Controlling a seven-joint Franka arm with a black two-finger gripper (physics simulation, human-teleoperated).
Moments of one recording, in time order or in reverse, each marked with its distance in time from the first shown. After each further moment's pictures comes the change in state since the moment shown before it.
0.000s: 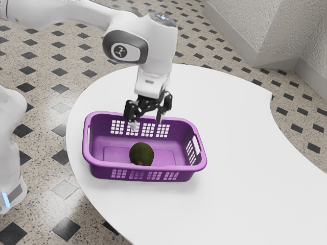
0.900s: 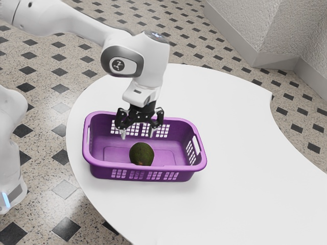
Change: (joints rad) arm -0.025 -0.009 0.108 -0.154 -0.047 0.097 0.313
